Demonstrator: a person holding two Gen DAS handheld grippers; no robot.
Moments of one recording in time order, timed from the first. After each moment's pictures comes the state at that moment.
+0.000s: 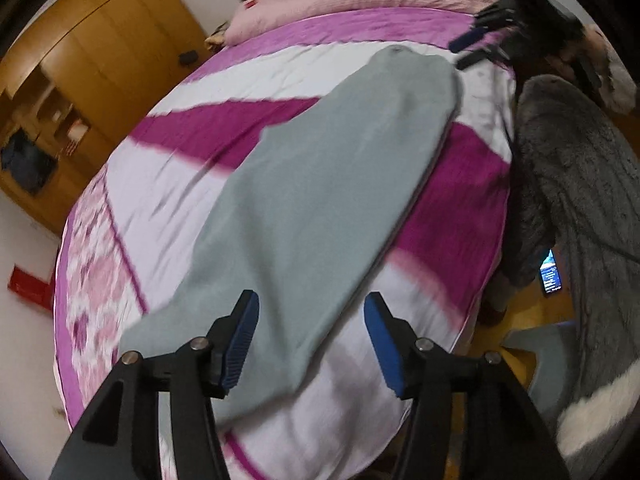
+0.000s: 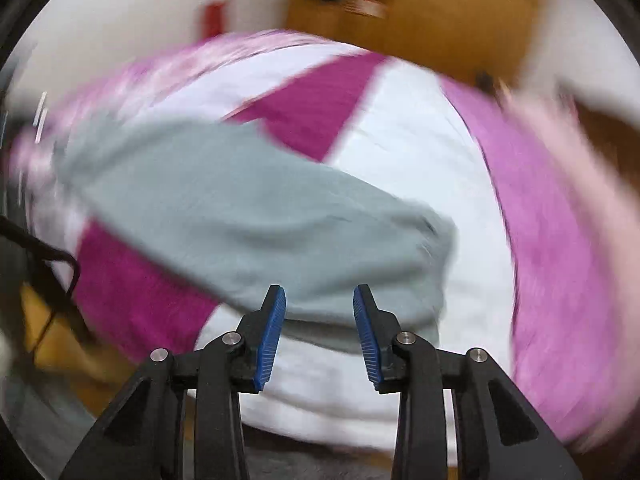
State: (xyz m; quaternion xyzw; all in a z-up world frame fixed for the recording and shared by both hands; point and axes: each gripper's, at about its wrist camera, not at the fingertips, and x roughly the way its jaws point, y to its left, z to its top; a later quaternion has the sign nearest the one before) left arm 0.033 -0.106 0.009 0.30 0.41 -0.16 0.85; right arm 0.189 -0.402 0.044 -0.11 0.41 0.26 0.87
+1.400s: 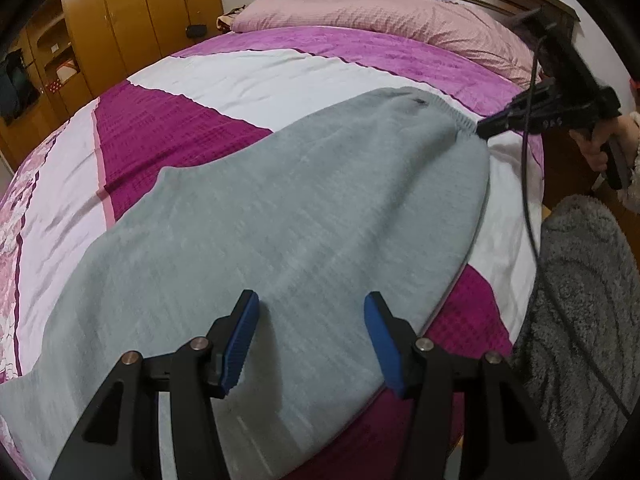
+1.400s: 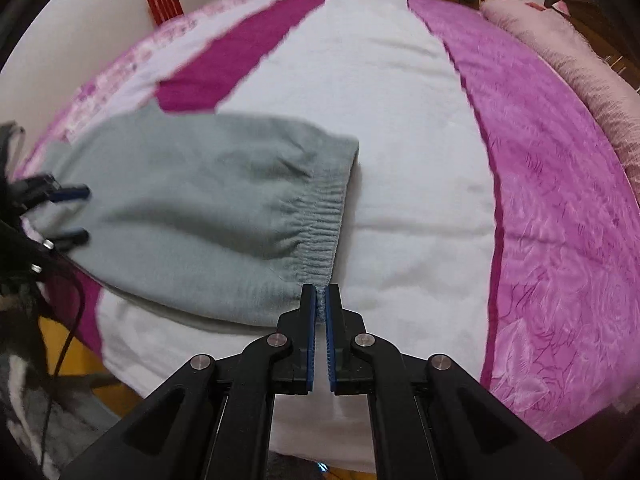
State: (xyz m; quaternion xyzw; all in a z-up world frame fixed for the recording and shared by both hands) left arm 0.144 -0.195 -0.036 0.14 0.44 -0.18 0.87; right arm 0.273 -0.457 0.001 -0.13 0.51 0.26 0.81
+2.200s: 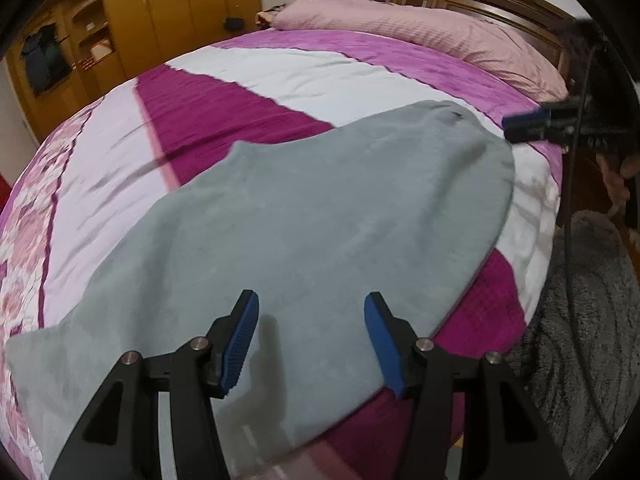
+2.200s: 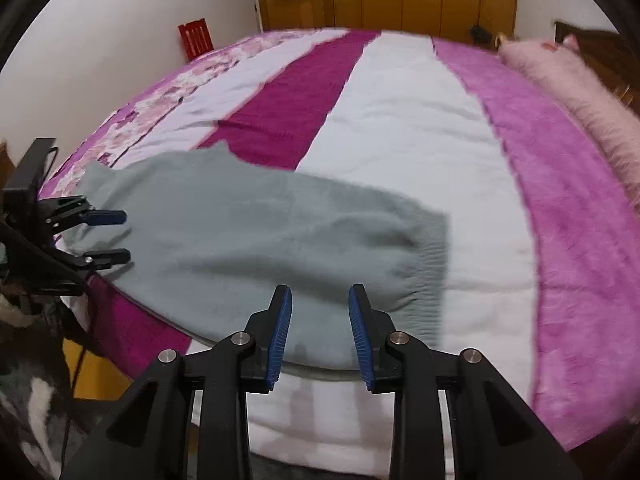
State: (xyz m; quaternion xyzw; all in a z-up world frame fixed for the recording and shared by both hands) left arm 0.124 -0.146 -0.022 0.10 0.44 -0.12 0.88; right arm 0.243 -0.394 0.023 -0.09 0.48 0.29 0.82
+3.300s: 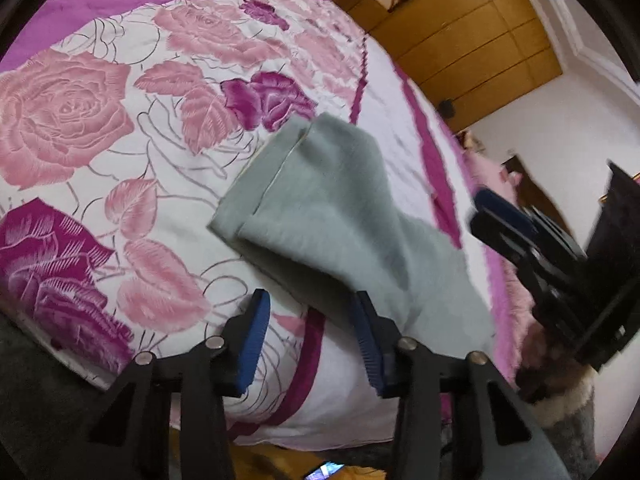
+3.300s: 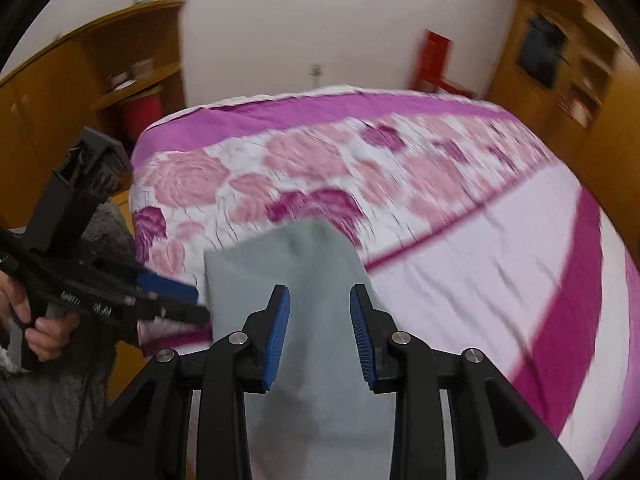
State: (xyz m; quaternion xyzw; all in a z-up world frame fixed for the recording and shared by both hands) left arm -0.043 0.152 -0.033 -0.43 0.38 0.06 0.82; right arm 0.110 0.031 0.084 -0.34 0.27 0.59 0.69
